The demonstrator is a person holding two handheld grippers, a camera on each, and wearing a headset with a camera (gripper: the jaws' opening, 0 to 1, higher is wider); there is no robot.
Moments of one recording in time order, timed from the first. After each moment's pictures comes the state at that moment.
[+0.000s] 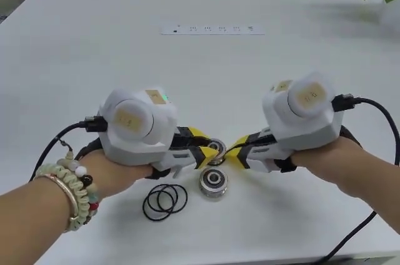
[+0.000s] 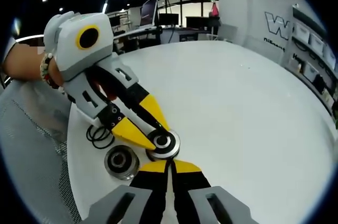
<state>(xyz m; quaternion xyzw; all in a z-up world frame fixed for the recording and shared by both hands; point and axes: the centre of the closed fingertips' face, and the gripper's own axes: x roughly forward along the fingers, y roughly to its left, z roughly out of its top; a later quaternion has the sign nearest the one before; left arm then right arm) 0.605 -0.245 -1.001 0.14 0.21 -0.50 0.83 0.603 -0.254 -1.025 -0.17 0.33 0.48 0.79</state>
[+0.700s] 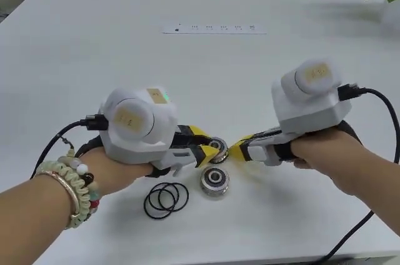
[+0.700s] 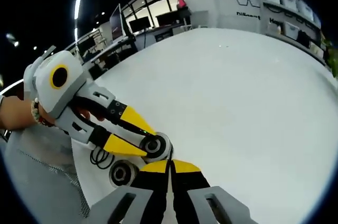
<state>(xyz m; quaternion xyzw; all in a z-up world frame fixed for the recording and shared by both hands) 0.605 -0.244 -1.000 0.15 0.20 -0.50 0.83 0.606 -0.259 -1.020 -0.03 0.40 0.42 0.81</state>
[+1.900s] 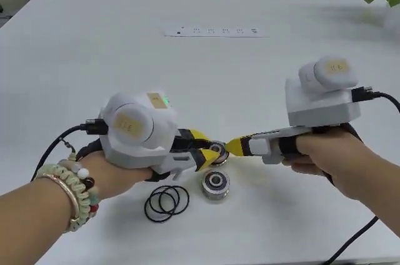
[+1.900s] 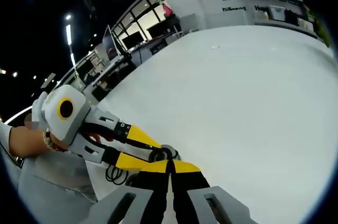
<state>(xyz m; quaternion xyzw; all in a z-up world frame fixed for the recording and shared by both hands) 0.604 -0.243 -1.000 0.15 0.20 -0.50 0.83 0.605 -0.250 -1.002 0.06 0.40 0.42 0.81</state>
